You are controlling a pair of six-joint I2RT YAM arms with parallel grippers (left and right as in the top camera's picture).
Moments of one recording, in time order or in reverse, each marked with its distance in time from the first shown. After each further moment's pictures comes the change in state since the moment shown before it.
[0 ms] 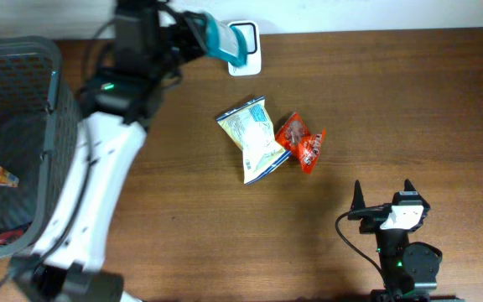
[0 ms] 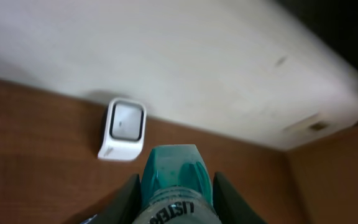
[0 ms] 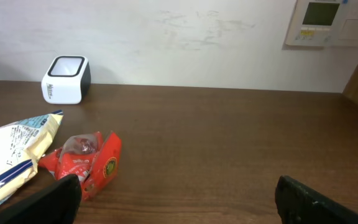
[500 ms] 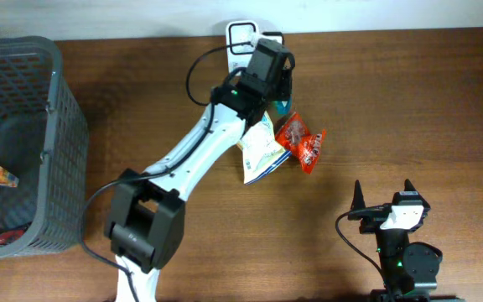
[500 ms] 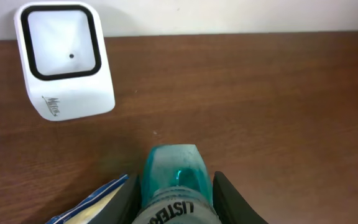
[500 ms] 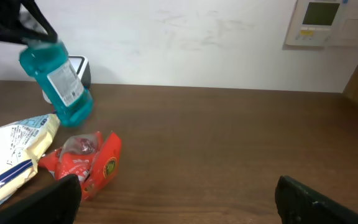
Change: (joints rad) left arm -0.307 0.395 0.000 0.155 -0.249 0.215; right arm 0.000 0.000 0.000 0.000 0.000 0.000
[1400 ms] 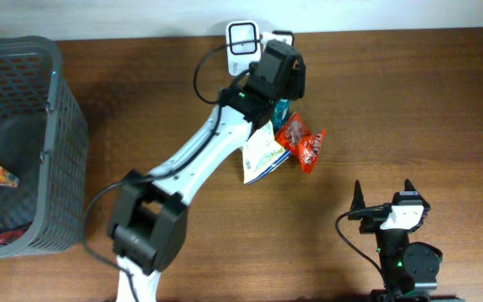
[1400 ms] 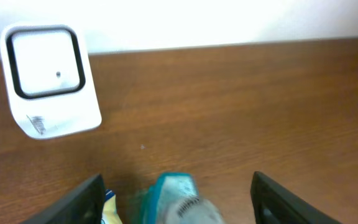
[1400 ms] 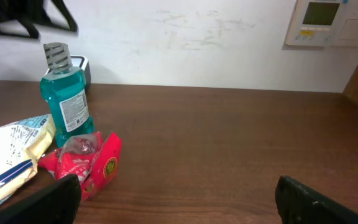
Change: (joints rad) left arm -0.031 0.006 0.014 0.051 -0.021 0.024; right arm 0.000 0.000 0.000 0.000 0.000 0.000
